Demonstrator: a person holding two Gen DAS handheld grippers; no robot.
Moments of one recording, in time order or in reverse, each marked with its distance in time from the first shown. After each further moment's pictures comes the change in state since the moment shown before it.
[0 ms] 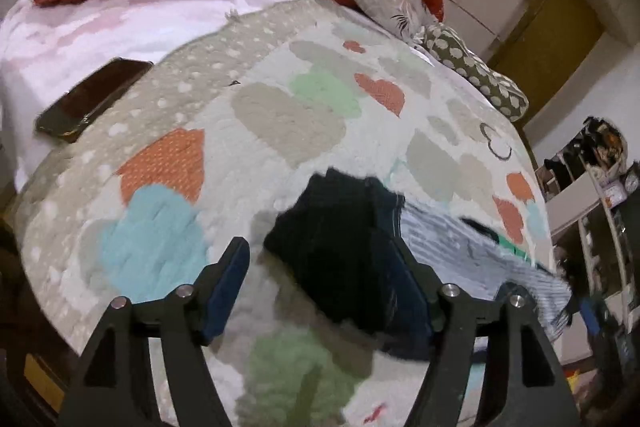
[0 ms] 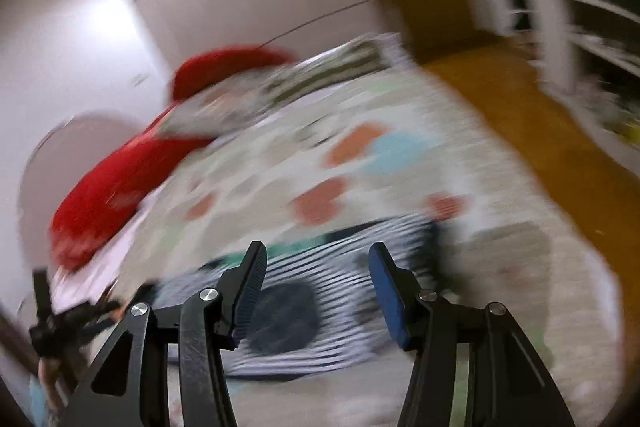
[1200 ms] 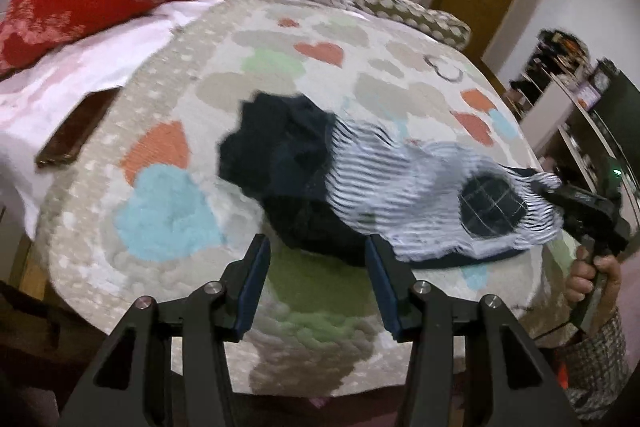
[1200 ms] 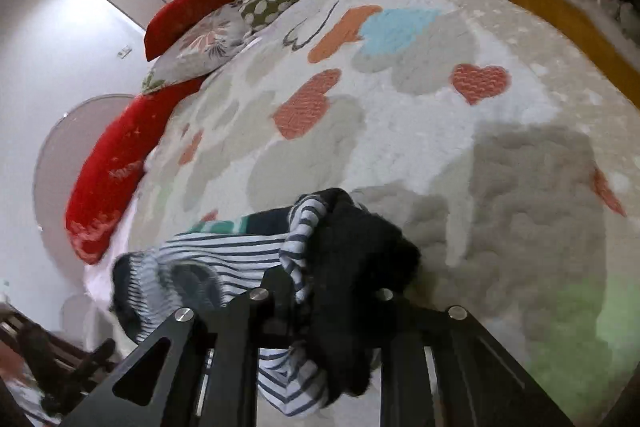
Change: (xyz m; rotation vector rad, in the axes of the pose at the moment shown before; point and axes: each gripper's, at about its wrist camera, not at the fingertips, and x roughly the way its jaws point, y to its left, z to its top) left arm -0.040 -0.005 -0.035 0.259 0.052 -0.063; right arm 0.075 -0.054 -0.024 0.224 0.233 0.067
